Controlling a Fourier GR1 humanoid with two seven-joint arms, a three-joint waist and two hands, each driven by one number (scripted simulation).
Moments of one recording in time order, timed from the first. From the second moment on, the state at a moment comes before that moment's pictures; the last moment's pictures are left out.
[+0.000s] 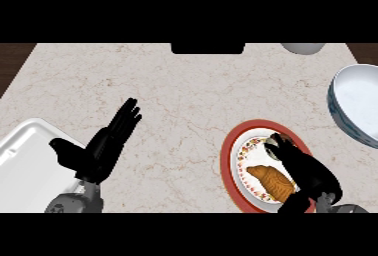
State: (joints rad) left arm -0.09 0.09 -0.15 -1.59 0.20 -0.05 0.16; right arm -0.04 -0.37 0.32 -1.72 0.61 0.53 0.59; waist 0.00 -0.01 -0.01
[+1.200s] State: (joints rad) left arm -0.10 0.07 -0.12 -1.58 0.19 -0.07 0.17; right arm 0.04 -0.44 0.33 -1.76 0.88 0.32 0.33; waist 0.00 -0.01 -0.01
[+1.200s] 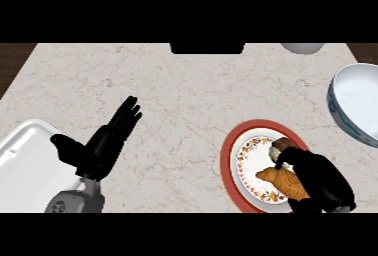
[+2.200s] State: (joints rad) left arm -0.11 0.07 -0.10 -1.58 0.19 -0.08 0.18; right arm 0.13 -0.54 -0.04 -2.34 0.85 0.43 0.51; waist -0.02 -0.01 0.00
